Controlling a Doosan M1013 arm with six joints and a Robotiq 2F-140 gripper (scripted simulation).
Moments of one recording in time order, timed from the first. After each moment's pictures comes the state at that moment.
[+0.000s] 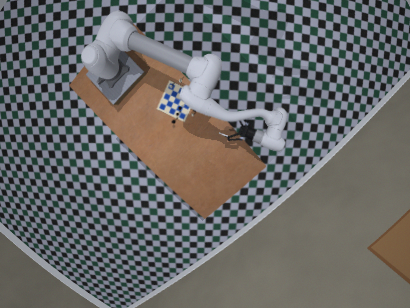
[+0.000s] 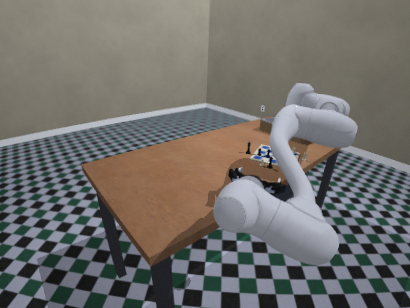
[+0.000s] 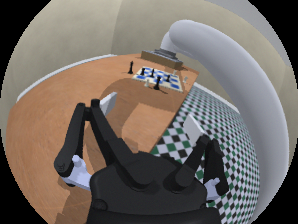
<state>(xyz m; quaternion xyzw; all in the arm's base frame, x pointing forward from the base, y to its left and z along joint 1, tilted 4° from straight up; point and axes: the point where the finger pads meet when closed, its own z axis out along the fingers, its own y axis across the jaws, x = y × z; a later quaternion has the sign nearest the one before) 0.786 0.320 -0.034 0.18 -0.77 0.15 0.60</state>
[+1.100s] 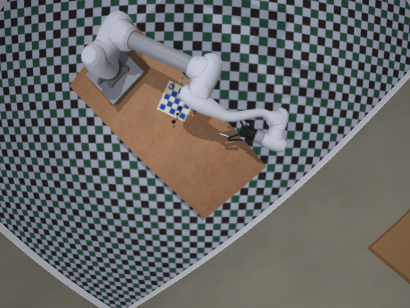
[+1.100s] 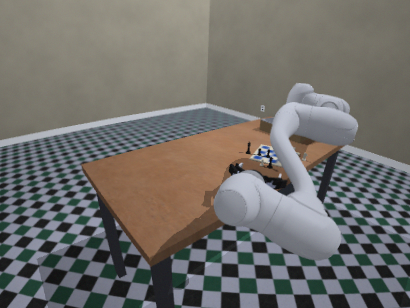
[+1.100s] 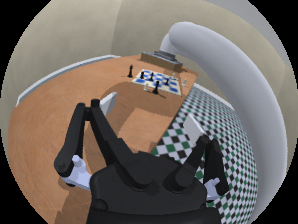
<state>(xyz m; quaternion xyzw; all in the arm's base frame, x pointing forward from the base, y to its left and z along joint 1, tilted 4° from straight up) 0.787 0.320 -0.016 0.18 -0.77 0.15 0.60</state>
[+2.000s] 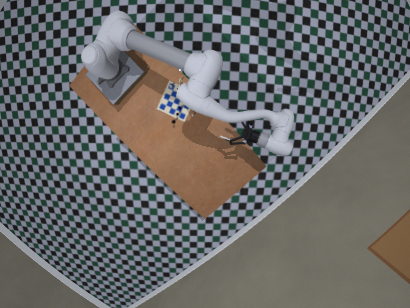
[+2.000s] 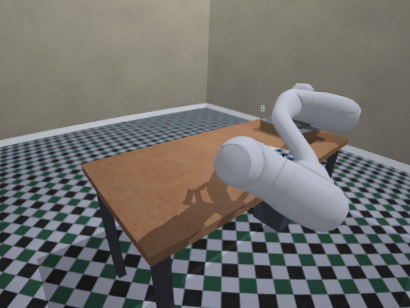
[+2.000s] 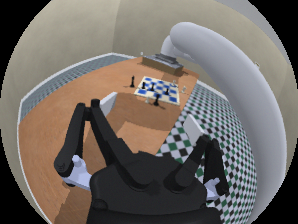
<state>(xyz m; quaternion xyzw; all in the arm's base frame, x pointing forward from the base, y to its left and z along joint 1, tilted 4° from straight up) 0.799 0.308 0.056 0.17 -0.79 0.16 0.57</state>
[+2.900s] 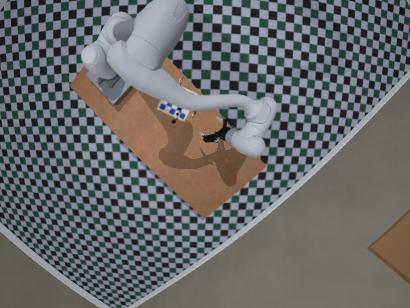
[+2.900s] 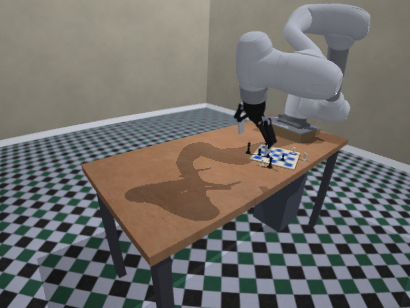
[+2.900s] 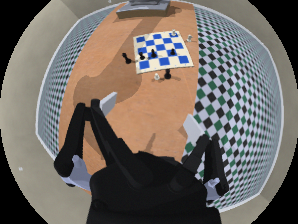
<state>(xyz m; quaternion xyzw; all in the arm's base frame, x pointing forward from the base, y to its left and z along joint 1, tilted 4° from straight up) 0.738 0.230 0.068 -0.03 -0.96 0.11 0.25</state>
